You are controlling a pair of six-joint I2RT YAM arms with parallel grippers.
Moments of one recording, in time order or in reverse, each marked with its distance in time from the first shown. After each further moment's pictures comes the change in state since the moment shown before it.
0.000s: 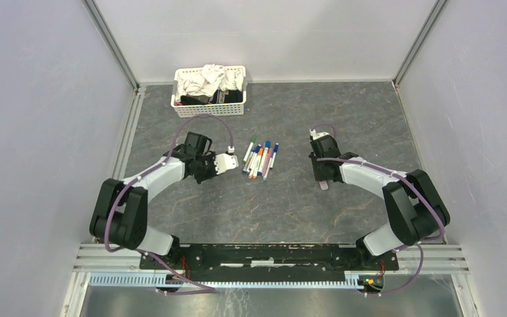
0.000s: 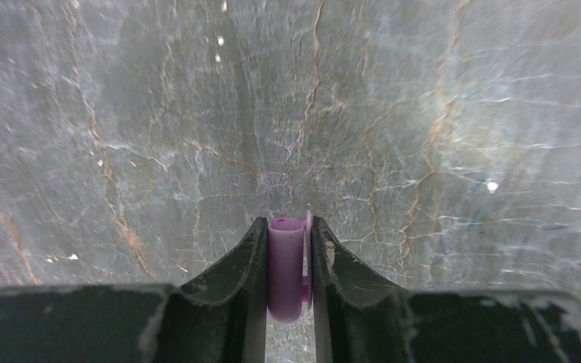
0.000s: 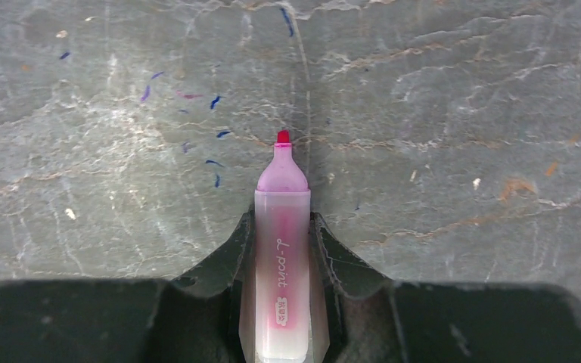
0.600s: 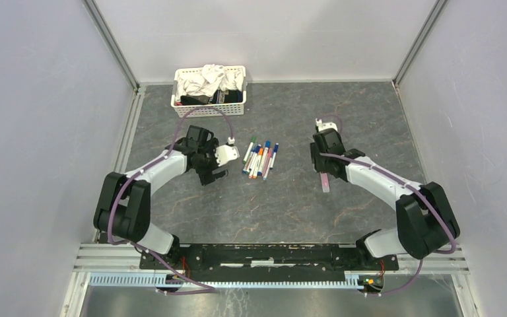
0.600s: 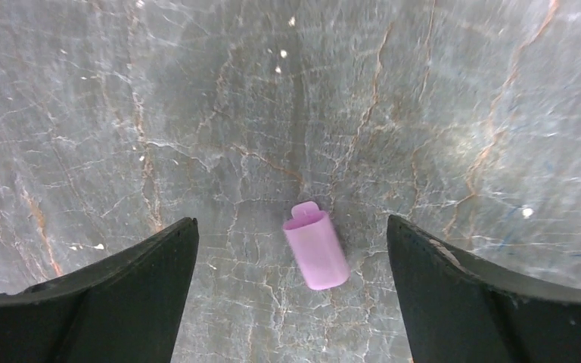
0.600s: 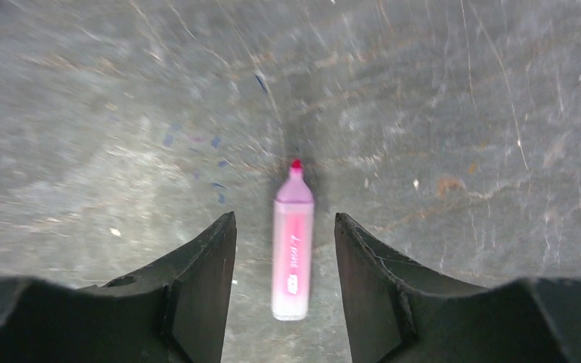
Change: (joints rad) left arm 0.001 0.074 0.044 0.054 -0.065 -0.055; right arm 0.003 -0.100 0.039 -0.059 0.097 0.050
